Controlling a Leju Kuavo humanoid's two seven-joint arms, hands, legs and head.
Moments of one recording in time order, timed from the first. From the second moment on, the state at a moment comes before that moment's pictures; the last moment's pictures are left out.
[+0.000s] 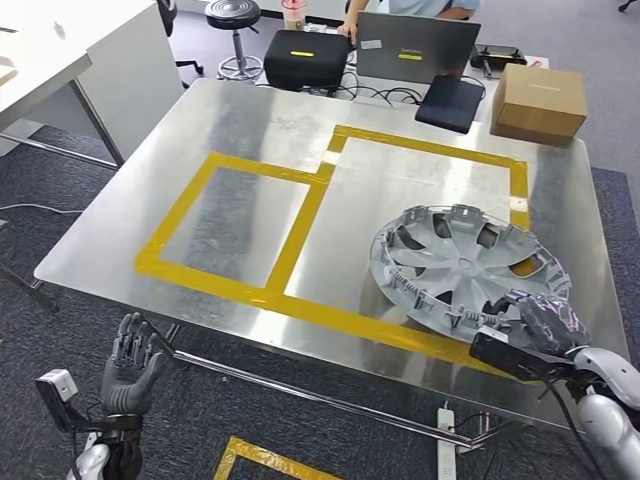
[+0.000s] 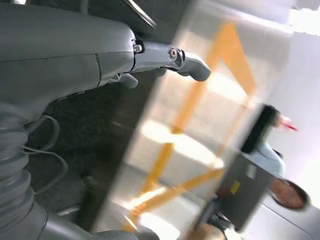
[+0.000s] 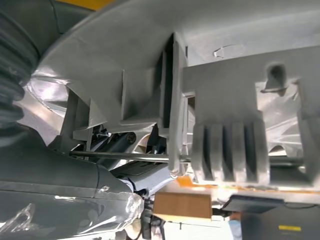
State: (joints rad) left arm 0.07 -0.11 0.26 -1.06 0.11 -0.36 -0.52; right arm -0.21 -0.58 0.44 -1.45 0.72 0.16 0.10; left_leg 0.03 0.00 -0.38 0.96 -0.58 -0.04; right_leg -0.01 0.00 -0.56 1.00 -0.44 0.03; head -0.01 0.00
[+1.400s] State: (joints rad) left arm 0.13 -0.10 0.27 -1.10 0.06 -0.37 -0.60; right arm -0.19 -0.48 0.58 -1.50 0.80 -0.01 -0.08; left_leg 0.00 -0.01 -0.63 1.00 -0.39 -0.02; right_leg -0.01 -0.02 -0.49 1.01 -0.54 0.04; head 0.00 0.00
